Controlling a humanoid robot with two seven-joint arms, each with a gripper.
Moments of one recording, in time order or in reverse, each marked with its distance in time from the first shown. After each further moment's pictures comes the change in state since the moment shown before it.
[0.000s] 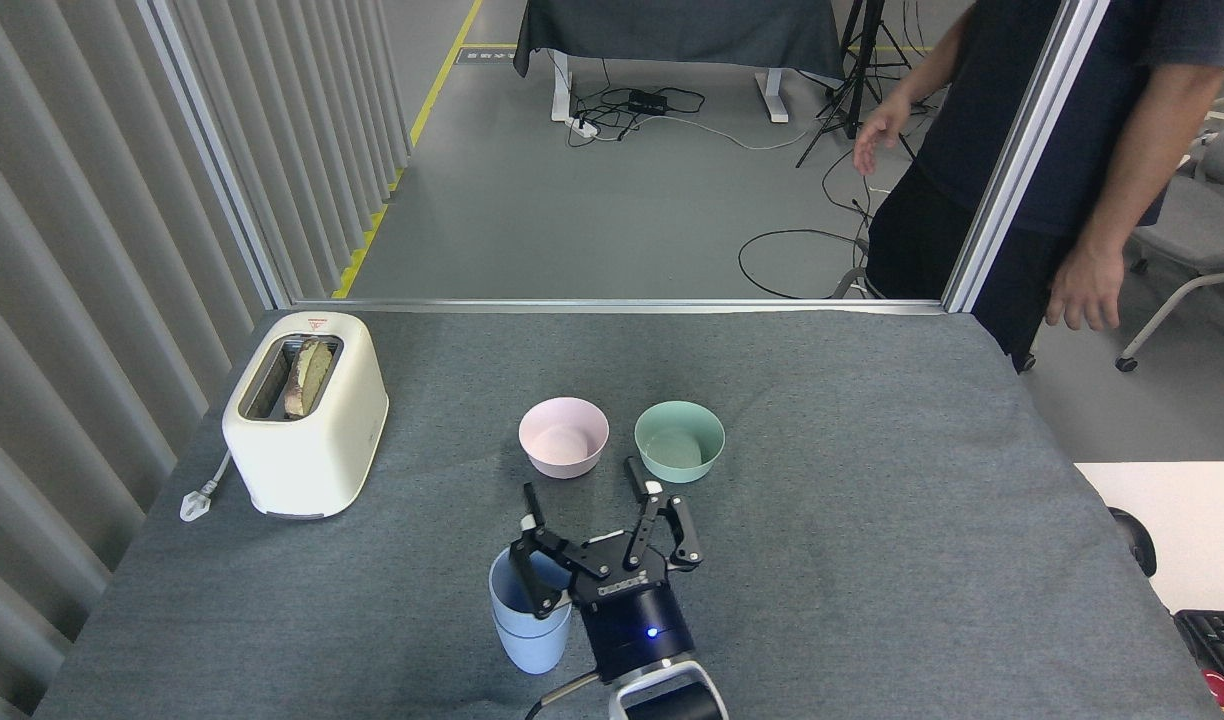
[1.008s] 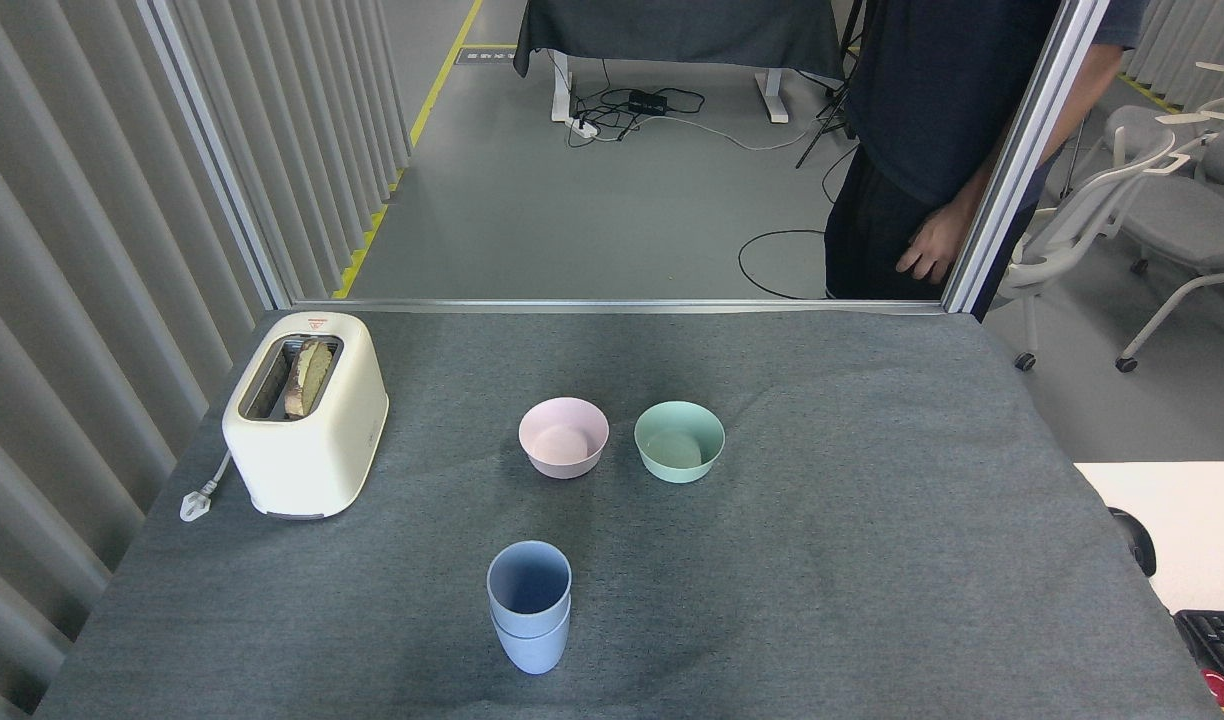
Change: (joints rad) left arm -0.020 0.009 0.001 0.020 -0.016 -0.019 0.026; right arm 0.612 -0.184 -0.605 -0.027 -0.123 -0.379 -0.325
